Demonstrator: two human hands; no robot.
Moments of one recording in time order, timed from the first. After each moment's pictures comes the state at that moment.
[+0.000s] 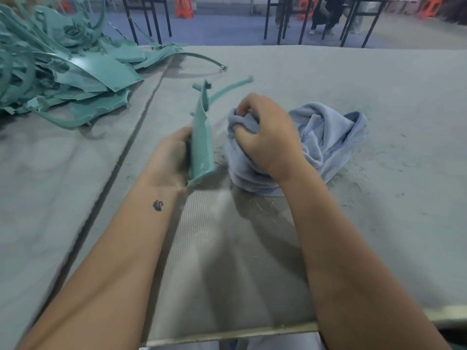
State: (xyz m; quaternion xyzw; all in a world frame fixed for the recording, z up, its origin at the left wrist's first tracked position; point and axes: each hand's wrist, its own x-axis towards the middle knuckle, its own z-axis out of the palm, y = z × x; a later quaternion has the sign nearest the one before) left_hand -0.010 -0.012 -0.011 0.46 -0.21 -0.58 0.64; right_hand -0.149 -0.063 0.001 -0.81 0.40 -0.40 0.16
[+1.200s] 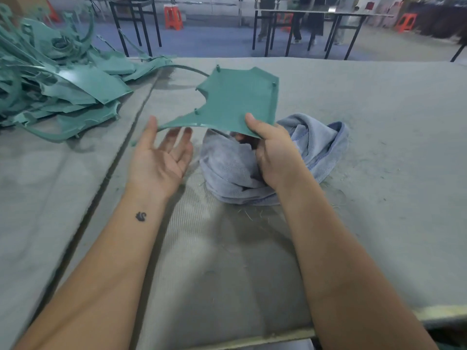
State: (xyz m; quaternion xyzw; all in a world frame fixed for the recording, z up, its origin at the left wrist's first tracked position) left_hand 0.013 -0.026 -0.021 0.30 -0.14 -0.56 0.76; right_hand -0.156 -0.091 -0.014 -0.41 0.31 -0.52 0.68
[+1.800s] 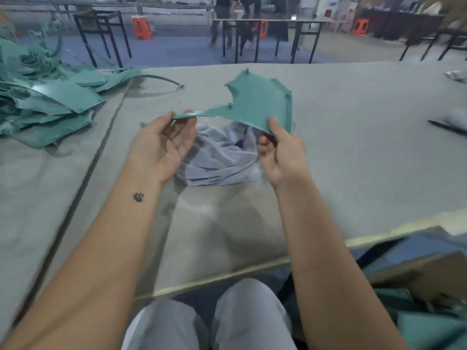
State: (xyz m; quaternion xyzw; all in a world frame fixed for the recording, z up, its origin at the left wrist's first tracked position) left_hand -0.050 0.002 0.026 0.26 -0.15 -0.64 0.71; right_hand -0.239 -0.033 0.001 -0.25 0.29 -0.67 0.64
